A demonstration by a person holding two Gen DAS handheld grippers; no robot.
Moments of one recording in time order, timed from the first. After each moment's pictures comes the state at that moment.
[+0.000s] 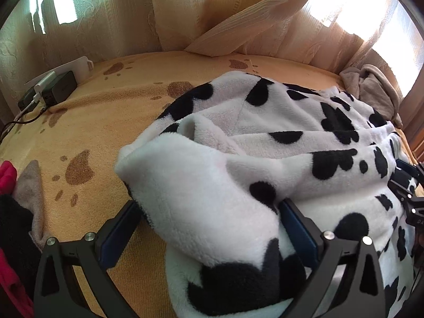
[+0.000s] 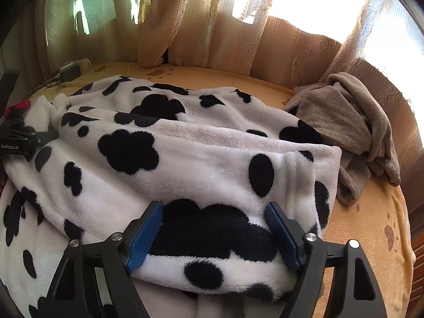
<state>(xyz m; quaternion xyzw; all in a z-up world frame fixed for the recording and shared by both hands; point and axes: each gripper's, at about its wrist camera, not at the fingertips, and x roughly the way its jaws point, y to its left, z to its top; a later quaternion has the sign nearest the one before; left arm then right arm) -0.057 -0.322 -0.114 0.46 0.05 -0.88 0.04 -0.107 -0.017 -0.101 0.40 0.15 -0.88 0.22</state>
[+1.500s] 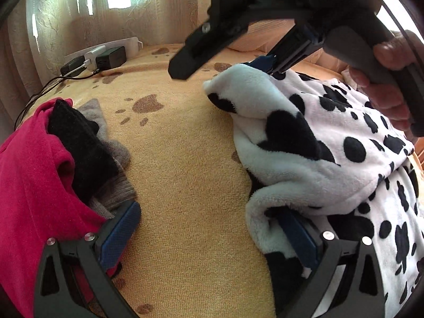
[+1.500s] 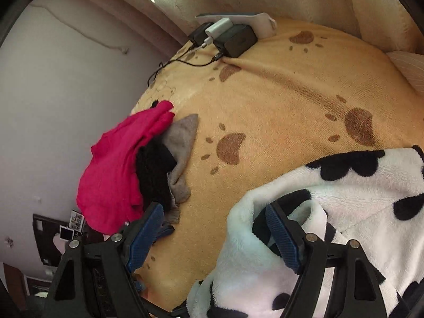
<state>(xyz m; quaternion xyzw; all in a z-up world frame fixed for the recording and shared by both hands) 0.041 -0.354 -0.119 0.44 0.07 -0.89 0.06 -0.137 -0.354 -0.077 0.58 0.14 -0.59 0.54</state>
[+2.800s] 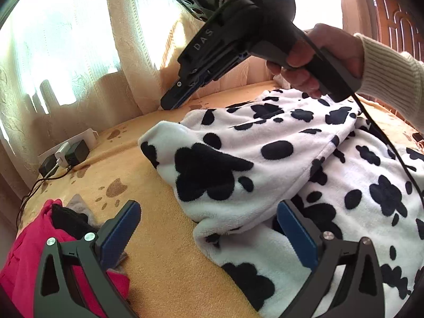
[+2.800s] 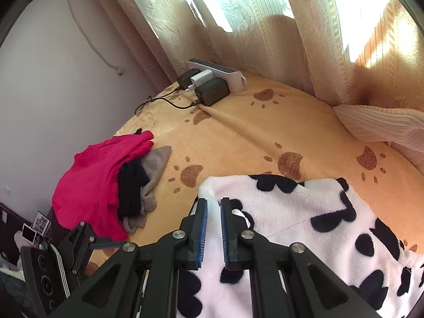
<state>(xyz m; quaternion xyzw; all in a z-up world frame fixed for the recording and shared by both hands) 0.066 -0.299 -0.074 0.32 -0.10 -0.94 -0.06 -0.152 -0.280 -0.025 0.46 0.12 -0.69 0.54</state>
